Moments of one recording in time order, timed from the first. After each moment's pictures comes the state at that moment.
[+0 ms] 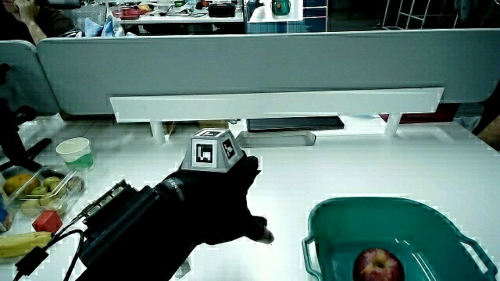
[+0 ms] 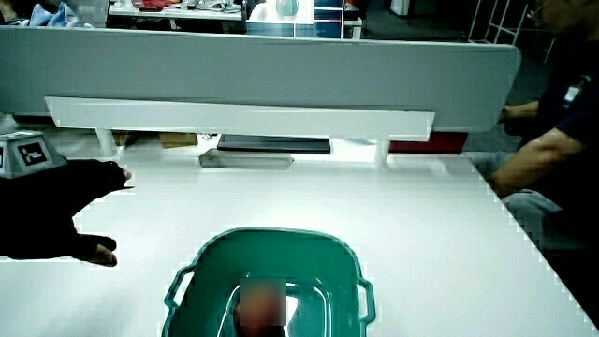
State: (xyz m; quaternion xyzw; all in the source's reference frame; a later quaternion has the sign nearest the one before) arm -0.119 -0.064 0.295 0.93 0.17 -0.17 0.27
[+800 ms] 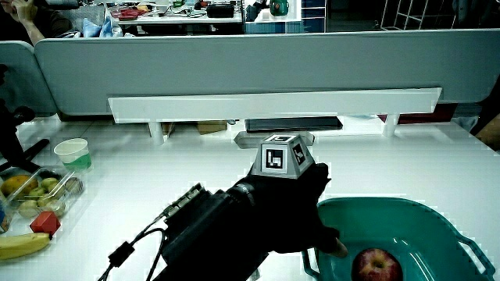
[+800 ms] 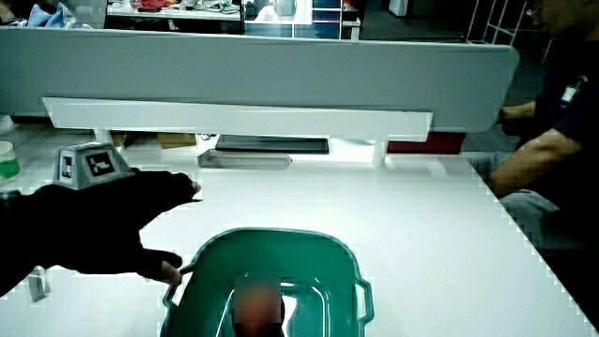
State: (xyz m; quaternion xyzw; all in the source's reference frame) arm -0.030 -0.052 0.344 0.89 0.26 -0.20 0.32
